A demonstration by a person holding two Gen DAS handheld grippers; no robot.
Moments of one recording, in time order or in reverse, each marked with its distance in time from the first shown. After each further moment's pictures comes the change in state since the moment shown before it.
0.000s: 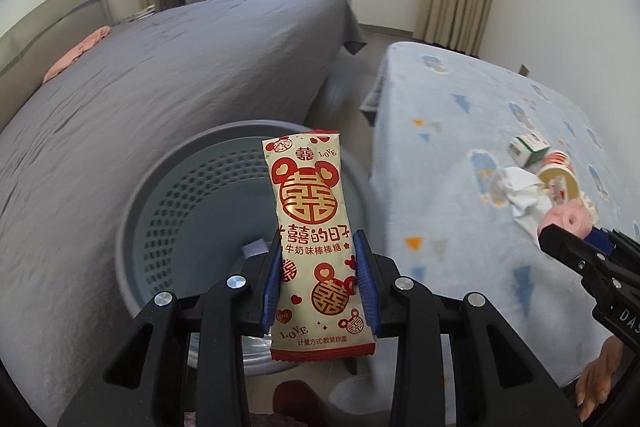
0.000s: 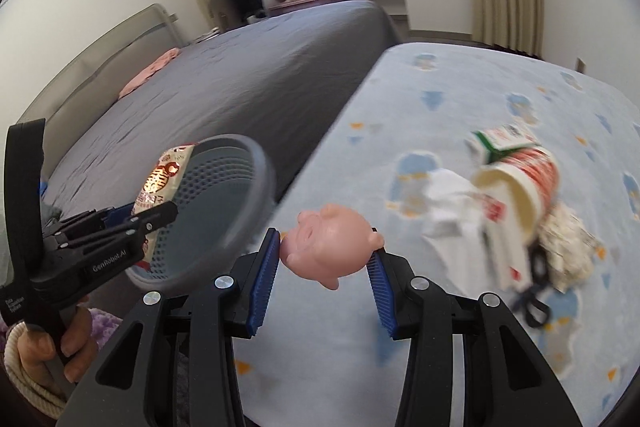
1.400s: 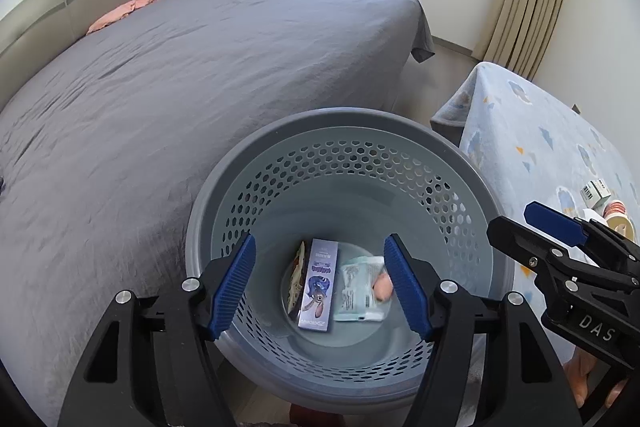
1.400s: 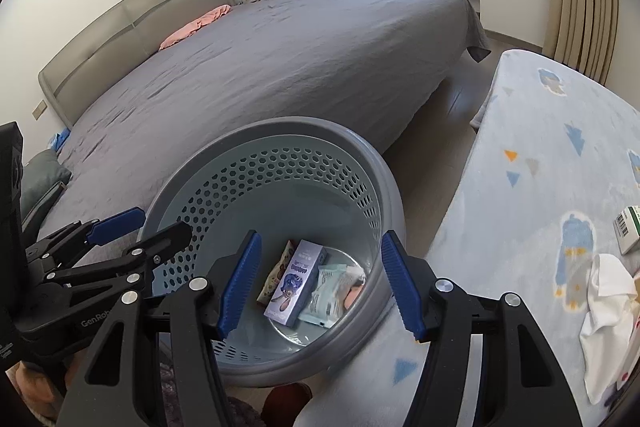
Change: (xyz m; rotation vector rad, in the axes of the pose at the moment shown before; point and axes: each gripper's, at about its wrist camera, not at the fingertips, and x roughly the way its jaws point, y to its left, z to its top) left arm 0.035 0.091 -0.005 -0.175 0.010 0.094; right arm 0.110 0.095 0.035 -0.155 0.093 0.099
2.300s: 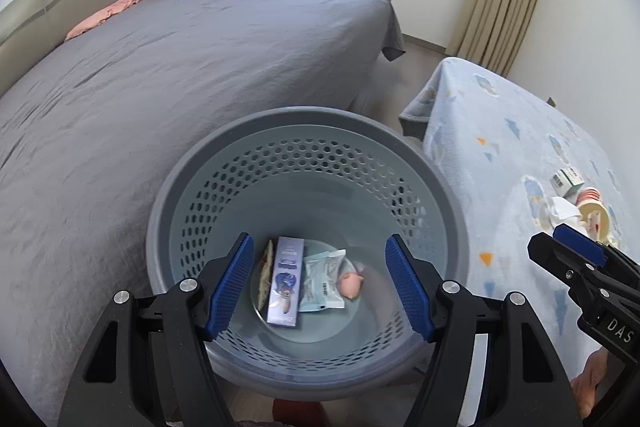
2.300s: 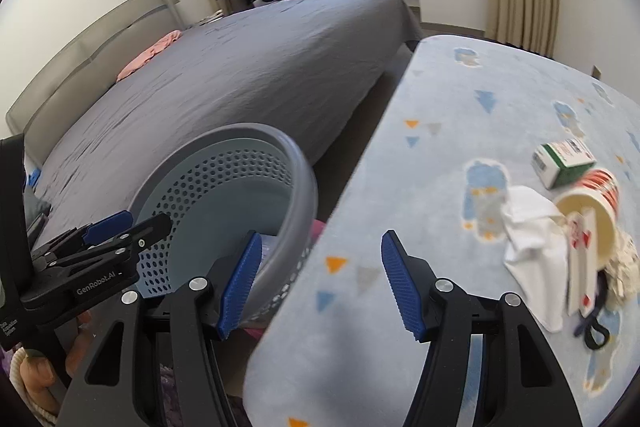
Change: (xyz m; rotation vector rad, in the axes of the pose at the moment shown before) left arm -0.013 -0.029 -0.006 0.039 -0.006 -0.094; right arm -0.063 -0.038 -0.035 0.150 -0.045 -0.138
